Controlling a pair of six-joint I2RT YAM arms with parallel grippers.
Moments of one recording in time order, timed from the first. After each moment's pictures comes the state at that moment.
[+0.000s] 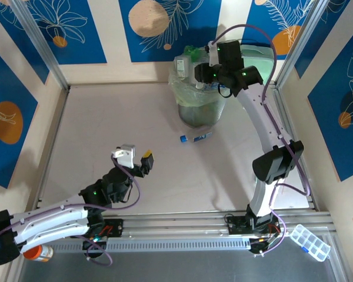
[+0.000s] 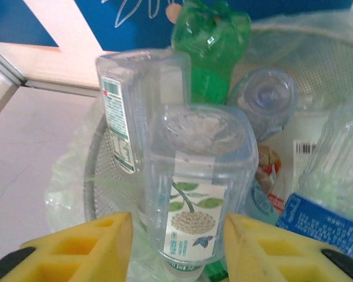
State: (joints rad) left arm -1.04 0.72 0.36 0.16 -0.72 -0.31; right arm 0.36 1.85 2.13 -0.86 -0.08 0.16
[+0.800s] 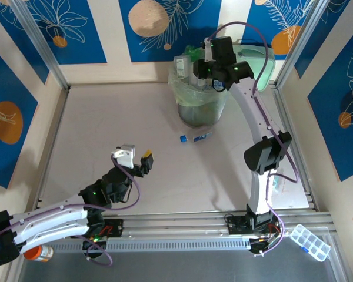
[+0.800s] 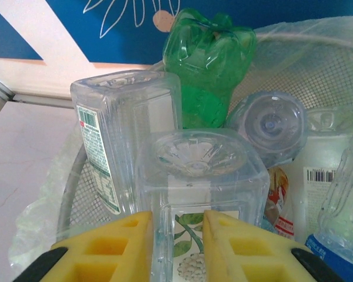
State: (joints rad) left arm -1.04 0.72 0.36 0.16 -0.73 -0.29; right arm 0.36 1.98 2.27 -0.88 -0.06 0.20
